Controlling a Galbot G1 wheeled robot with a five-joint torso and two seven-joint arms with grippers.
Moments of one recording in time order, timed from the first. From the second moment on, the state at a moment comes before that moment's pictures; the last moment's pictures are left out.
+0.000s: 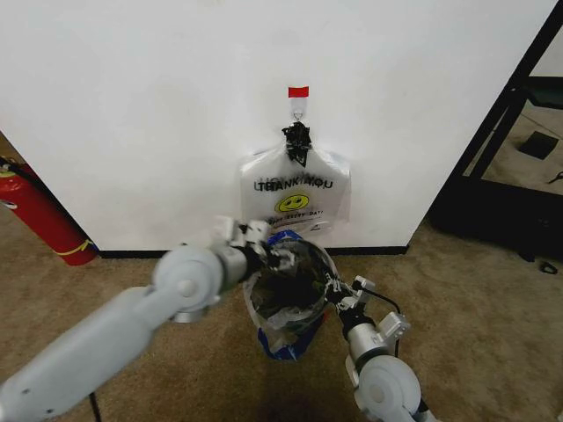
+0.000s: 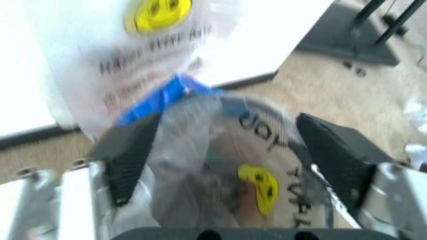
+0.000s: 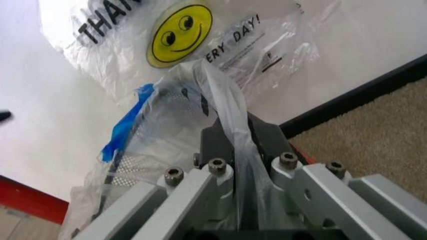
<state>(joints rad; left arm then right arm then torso) 0.60 -0.76 0.09 -2.17 -1.52 0.65 -0.57 -1.37 1.27 0.18 2.03 0.84 -0.03 0.29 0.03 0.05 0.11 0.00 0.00</state>
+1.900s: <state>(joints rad) 0.42 -0.85 0.33 -1.85 -1.42 0.59 -0.48 -1.41 1.25 0.16 2.08 0.83 -0.04 0.26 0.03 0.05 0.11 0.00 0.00</state>
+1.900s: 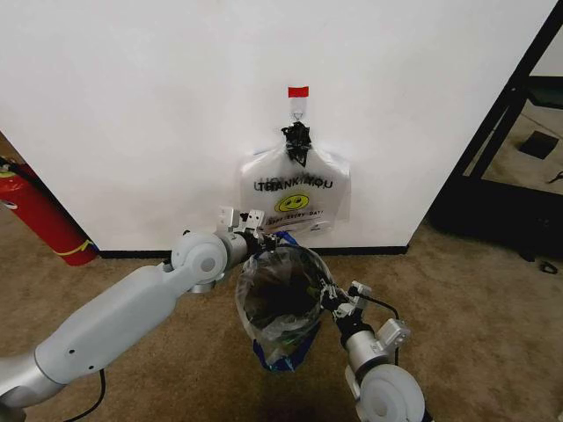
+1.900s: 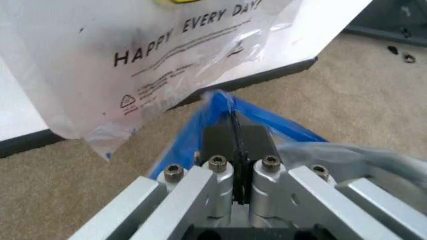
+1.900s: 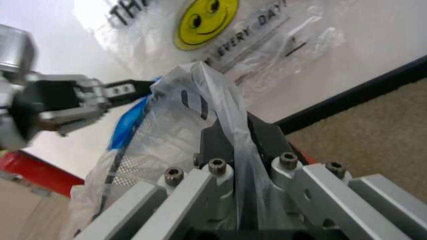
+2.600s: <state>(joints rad) 0.46 -0.76 0.27 -1.82 -1.41 0.59 -0.43 -1.45 1.20 0.21 2.09 0.93 0.00 0.15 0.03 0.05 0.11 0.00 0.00</state>
